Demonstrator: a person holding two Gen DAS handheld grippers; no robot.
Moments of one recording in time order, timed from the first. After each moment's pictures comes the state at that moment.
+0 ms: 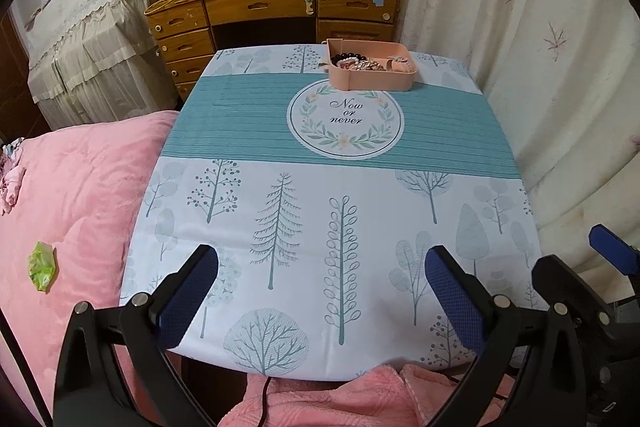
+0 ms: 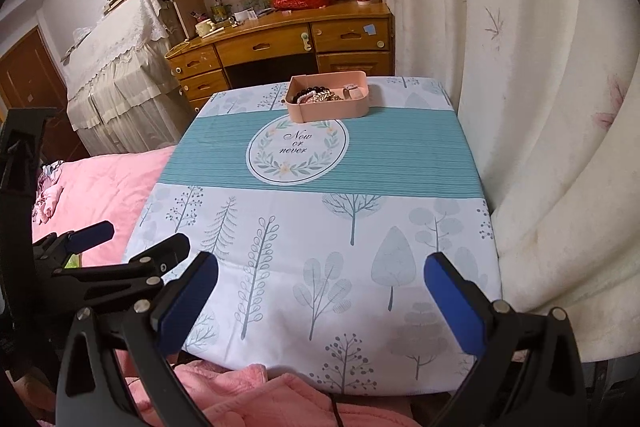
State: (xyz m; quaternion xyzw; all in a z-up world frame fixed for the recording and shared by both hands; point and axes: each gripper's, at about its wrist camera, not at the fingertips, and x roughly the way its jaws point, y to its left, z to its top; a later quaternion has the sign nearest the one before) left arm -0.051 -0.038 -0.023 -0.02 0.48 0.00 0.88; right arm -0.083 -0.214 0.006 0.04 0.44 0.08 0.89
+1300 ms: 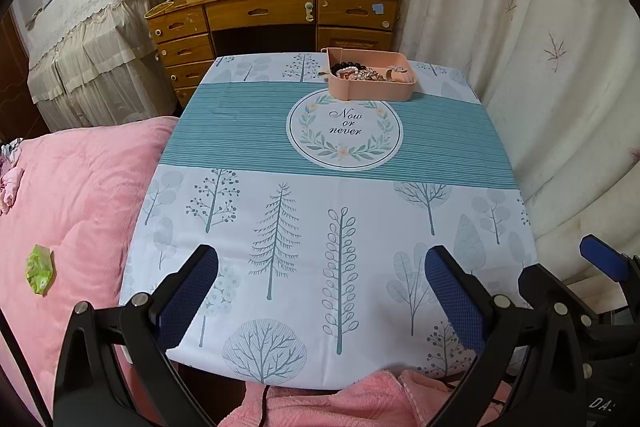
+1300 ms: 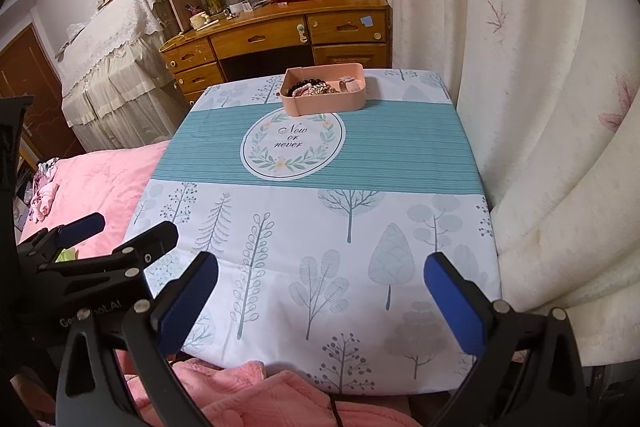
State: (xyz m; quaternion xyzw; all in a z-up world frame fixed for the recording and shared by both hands) left arm -0.044 -0.038 -0.019 -0.02 0.47 0.00 0.88; right arm -0.074 -0.211 -0.004 0.03 0.45 0.07 0.89
